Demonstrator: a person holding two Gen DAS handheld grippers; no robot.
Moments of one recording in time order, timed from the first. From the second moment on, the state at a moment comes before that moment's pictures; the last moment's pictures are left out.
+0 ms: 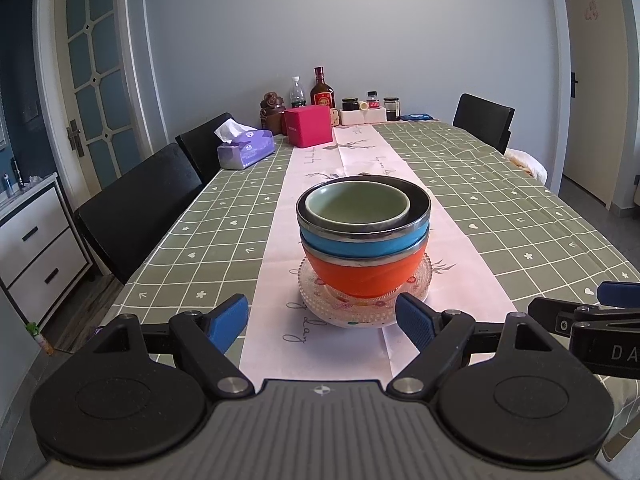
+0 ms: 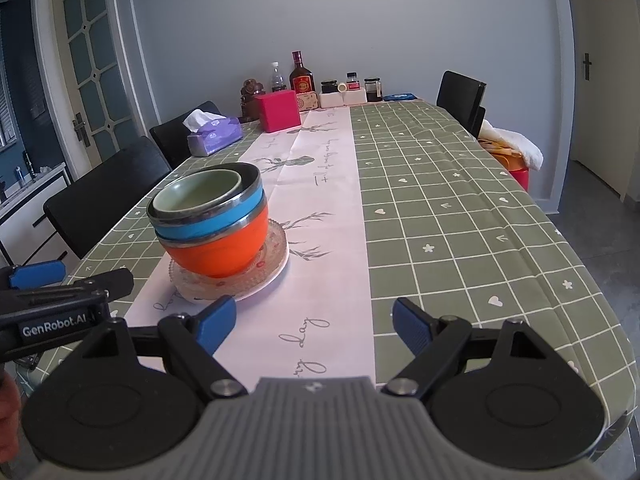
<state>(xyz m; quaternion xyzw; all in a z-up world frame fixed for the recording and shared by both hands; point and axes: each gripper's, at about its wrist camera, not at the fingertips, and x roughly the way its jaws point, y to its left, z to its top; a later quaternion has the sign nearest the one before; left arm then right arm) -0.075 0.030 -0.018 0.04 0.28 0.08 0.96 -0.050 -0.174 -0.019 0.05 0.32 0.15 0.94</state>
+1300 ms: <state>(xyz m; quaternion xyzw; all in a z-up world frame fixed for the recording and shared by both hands) -0.072 0.035 -0.022 0.03 0.29 0.08 0.95 -0.046 -0.161 -0.029 0.04 0.34 0.15 0.93</state>
